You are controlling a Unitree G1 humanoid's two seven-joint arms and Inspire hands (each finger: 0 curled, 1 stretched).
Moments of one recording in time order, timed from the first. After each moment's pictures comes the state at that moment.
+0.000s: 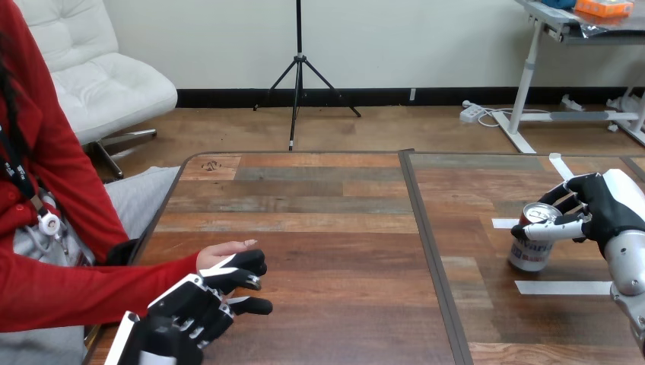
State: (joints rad) left arm 0.59 0.13 -0.04 -0.11 -0.33 -0.71 -0.46; right arm -0.68 -0.55 0.11 1.27 -0.33 -0.22 -0.15
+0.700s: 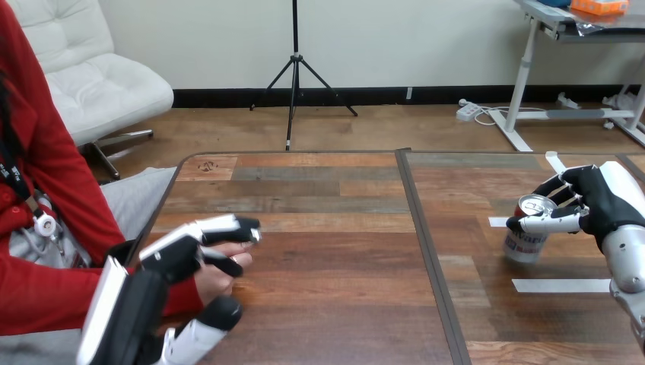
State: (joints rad) left arm 0.42 0.15 0.12 -0.11 0.06 -0.82 -0.23; right arm -0.68 -0.55 0.10 1.25 -0.31 -0.26 -0.13
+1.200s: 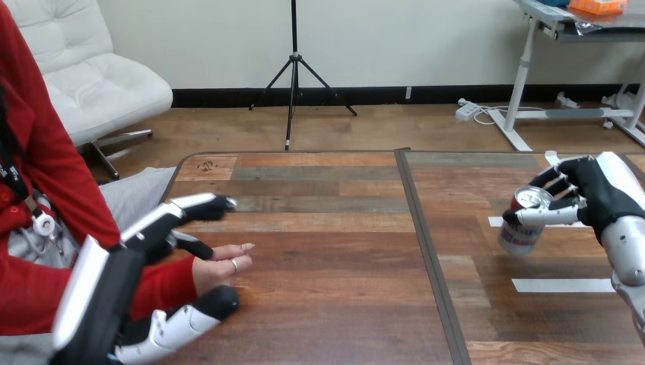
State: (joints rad) left arm 0.39 0.24 0.20 -0.17 0.09 -0.70 -0.21; right arm -0.68 -0.56 0.10 1.19 -0.31 -0.26 -0.09
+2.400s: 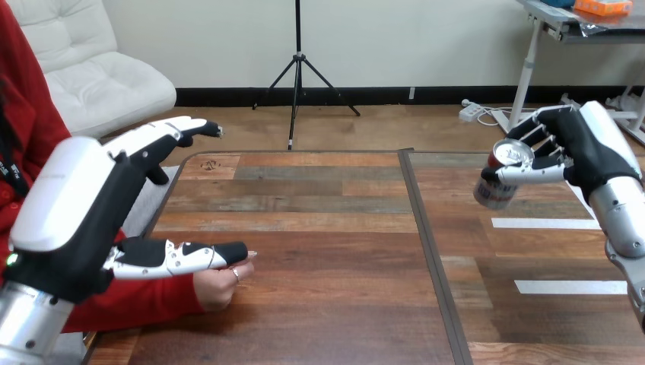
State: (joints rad) left arm 0.16 0.46 0.29 -0.26 0.51 -0.54 -0.11; right arm -0.68 -0.56 0.07 1.02 -0.29 -0.31 -0.05
